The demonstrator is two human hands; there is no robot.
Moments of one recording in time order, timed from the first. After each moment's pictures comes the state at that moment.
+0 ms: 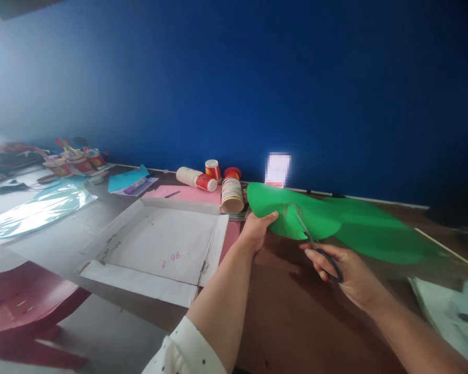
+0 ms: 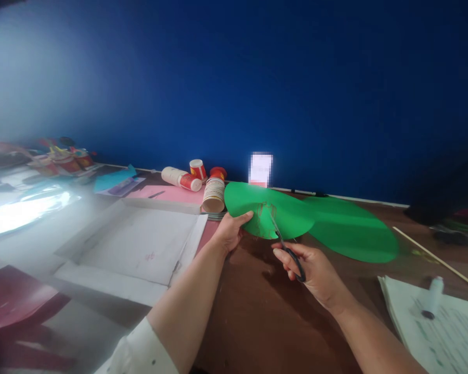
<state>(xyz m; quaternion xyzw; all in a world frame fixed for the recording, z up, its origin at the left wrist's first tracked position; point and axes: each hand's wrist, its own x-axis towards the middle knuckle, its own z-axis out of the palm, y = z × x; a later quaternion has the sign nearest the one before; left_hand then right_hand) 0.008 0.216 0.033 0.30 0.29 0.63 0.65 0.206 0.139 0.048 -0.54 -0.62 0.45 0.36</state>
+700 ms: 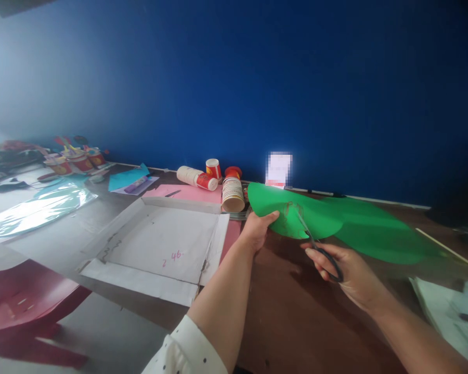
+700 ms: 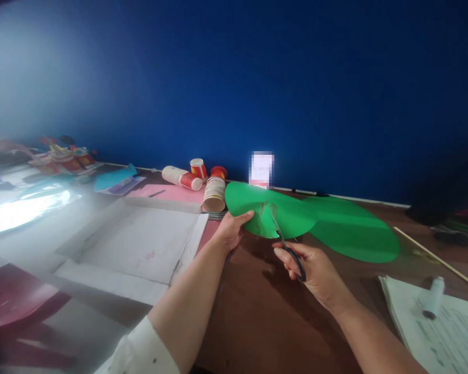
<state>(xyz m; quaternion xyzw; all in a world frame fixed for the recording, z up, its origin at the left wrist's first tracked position) 0.008 0.217 0.034 0.29 0.29 0.63 0.66 0.202 0.137 0.052 -0.56 -0.61 0.43 0.36</state>
